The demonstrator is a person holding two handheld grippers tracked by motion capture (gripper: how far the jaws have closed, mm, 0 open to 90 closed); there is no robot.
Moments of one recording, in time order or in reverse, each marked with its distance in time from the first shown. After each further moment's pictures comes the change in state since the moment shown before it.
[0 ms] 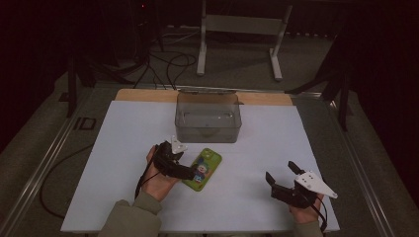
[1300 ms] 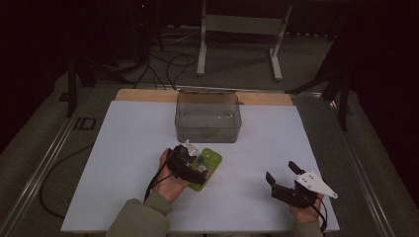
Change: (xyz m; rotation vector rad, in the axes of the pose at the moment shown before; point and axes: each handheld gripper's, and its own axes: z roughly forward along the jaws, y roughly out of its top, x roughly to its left) left arm -0.025 0.006 0.026 0.102 -0.031 0.041; right arm -0.001 0.000 0.000 -0.001 -0.003 0.000
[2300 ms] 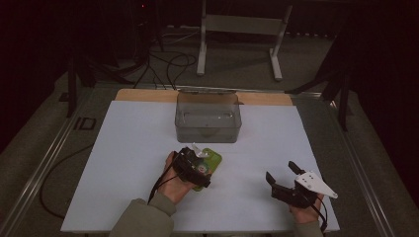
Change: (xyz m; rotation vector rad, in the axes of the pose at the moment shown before) left arm -0.011 0.002 0.015 0.069 -0.027 0.005; right arm 0.000 0.000 0.000 0.001 -0.001 0.000
